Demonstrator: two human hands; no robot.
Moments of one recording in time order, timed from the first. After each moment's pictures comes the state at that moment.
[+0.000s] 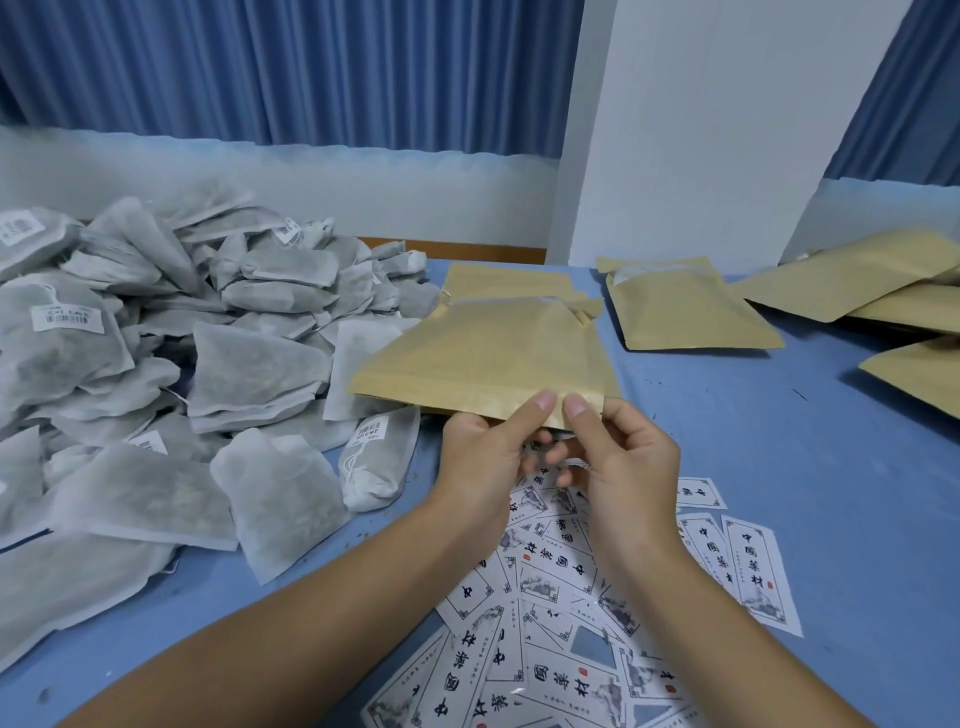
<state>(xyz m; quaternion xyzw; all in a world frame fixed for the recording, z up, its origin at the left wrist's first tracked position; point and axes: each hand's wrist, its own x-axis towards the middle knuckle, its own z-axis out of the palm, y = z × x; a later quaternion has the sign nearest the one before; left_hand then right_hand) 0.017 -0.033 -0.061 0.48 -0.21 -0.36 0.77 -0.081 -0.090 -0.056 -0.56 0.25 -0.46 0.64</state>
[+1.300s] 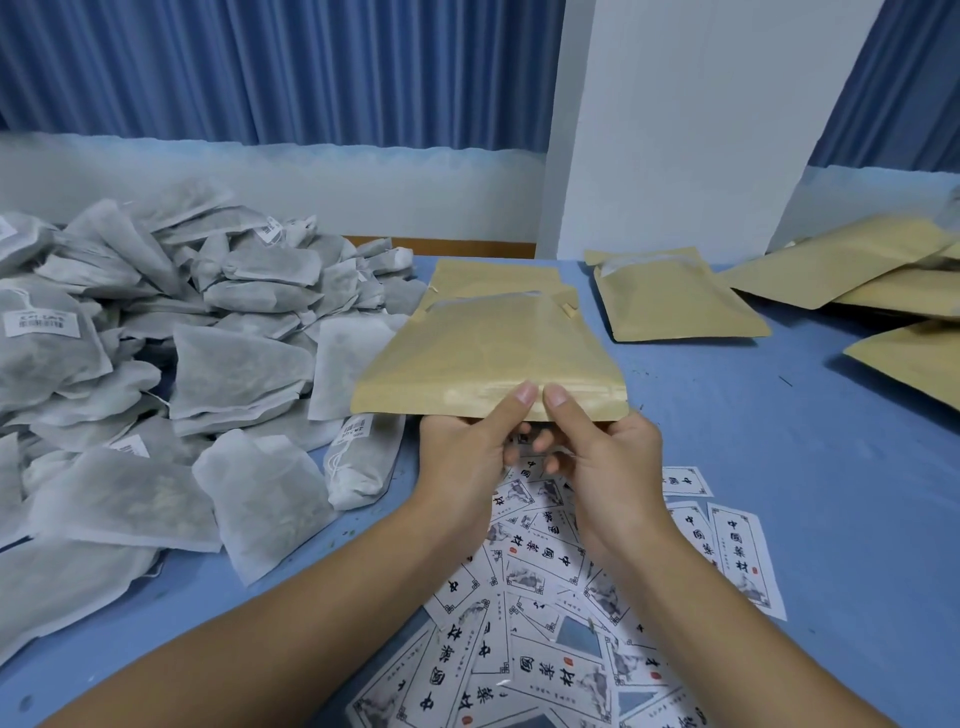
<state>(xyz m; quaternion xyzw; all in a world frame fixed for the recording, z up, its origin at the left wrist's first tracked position) 0.010 -0.027 -0.056 0.50 -0.21 -0.31 0.78 -0.082 -0.092 -0.050 -0.54 0.26 -0.44 0.67</state>
